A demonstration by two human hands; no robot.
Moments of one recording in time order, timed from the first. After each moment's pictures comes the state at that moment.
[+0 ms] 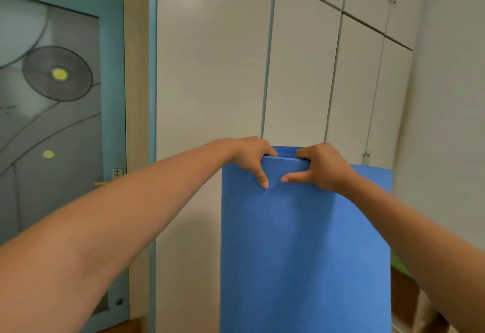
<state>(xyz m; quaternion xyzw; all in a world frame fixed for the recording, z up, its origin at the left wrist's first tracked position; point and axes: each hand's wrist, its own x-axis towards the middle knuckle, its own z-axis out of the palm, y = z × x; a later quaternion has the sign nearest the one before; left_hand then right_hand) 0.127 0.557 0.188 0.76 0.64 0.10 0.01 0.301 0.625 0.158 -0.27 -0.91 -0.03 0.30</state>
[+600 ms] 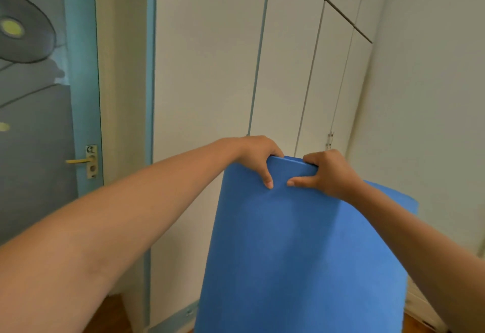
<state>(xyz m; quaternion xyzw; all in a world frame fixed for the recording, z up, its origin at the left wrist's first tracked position) 0.068 0.483 0.153 0.83 0.55 0.08 0.04 0.258 0.512 0.119 -0.38 -0.88 -0.03 0.28</state>
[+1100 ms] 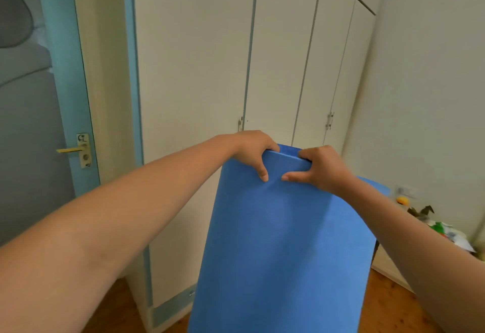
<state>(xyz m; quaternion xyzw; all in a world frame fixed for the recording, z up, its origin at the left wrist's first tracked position) 0.084 0.513 0.122 0.83 0.55 0.06 0.02 0.272 0.542 0.081 -0.40 -0.87 -0.01 0.28</state>
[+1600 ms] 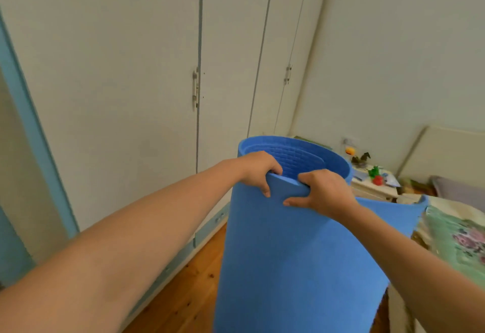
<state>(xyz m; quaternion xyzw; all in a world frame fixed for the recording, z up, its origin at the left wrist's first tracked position) 0.083 0.669 -0.023 0.91 0.40 0.03 0.09 0.264 0.630 -0.045 -0.56 -0.82 -0.09 0.10</state>
